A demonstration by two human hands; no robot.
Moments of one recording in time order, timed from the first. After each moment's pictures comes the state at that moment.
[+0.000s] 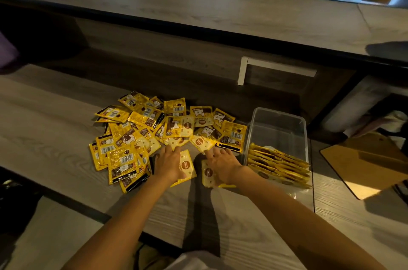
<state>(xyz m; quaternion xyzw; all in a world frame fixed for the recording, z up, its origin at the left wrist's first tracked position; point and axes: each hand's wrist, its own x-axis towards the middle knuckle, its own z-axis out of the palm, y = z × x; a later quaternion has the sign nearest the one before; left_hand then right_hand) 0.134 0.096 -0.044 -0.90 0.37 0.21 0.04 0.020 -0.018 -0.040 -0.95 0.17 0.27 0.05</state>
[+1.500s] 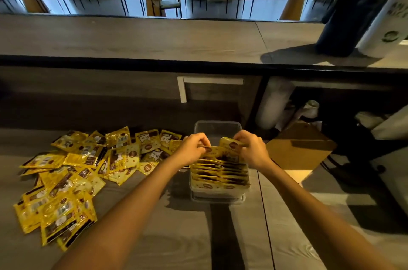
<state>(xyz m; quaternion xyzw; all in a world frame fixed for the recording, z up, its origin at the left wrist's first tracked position) 0.042 -0.054 0.022 -0.74 0.52 0.33 -0.25 -0.127 -0.126 0.024 -0.77 0.52 -0.15 0.35</state>
